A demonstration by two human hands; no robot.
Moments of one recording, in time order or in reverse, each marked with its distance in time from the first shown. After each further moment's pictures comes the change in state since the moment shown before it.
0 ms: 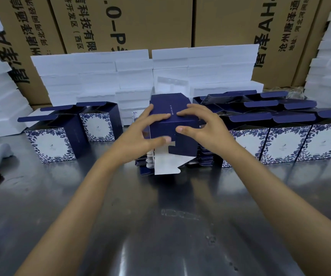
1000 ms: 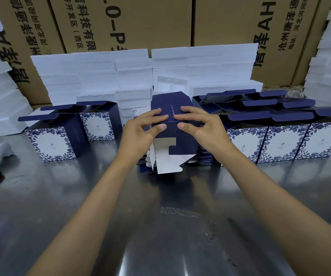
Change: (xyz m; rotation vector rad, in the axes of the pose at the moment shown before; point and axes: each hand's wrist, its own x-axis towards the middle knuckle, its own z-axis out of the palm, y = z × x) left_hand 0.012 -0.010 0.022 -0.200 0.339 0.060; right_hand -0.005 0.002 0.008 0.196 0.046 -0.015
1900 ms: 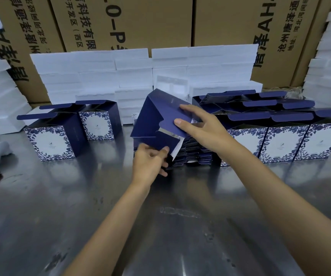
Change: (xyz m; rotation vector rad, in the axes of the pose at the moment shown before) left_hand -0.043 -0.033 0.042 -0.212 0.177 -0.458; right_hand 0.001 -0.007 -0.005 0.011 -0.110 0.142
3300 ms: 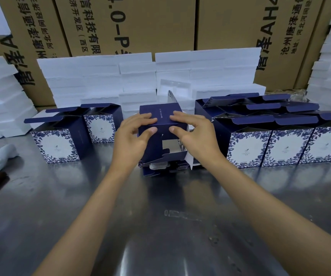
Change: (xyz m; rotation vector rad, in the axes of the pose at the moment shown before) left_hand 0.019 0.052 -0.045 0.274 0.040 0.562; right_hand 0.004 0.000 0.041 -0.042 0.259 -0.124
